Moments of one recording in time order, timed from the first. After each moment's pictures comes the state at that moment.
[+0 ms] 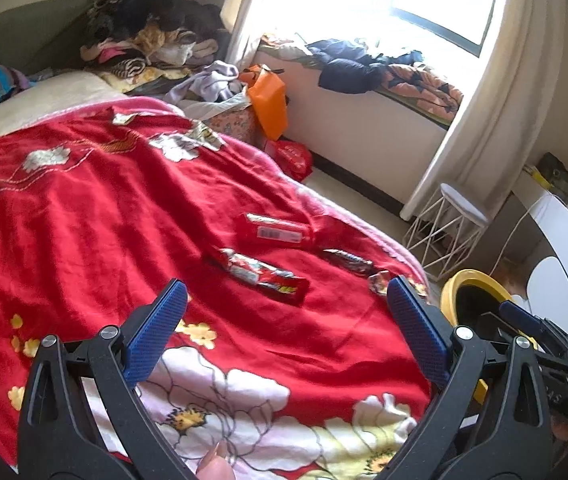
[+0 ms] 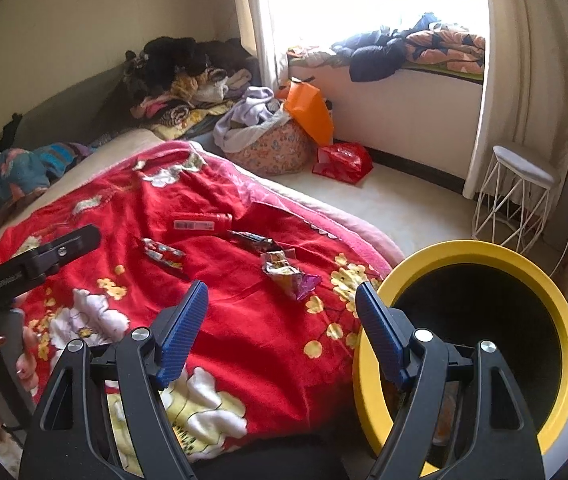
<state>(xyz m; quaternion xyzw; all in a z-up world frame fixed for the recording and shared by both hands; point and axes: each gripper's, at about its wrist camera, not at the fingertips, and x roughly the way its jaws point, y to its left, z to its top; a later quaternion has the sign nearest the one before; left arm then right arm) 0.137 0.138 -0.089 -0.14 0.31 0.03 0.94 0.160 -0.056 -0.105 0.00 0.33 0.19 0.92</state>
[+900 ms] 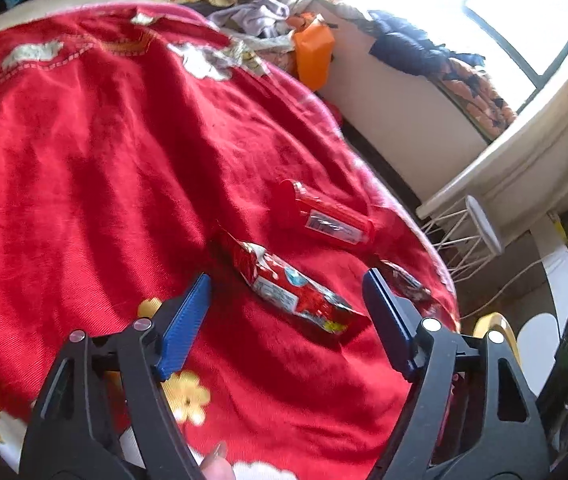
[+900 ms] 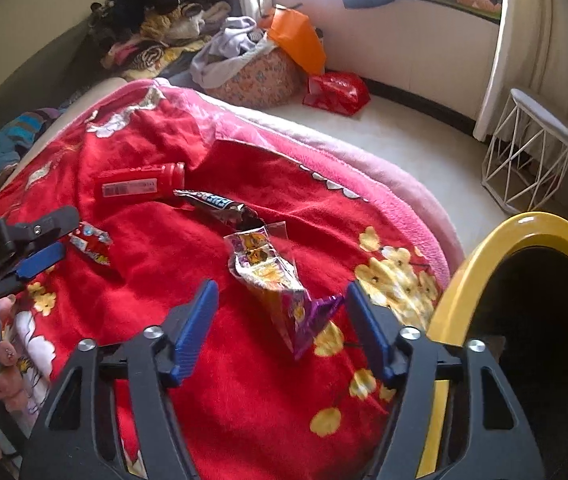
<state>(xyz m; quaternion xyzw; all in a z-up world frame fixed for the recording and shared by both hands) 0.220 0.179 -0.155 -0.27 0.39 0.06 0.88 0.259 -0.013 -0.177 -0.01 0.46 0.17 0.87</state>
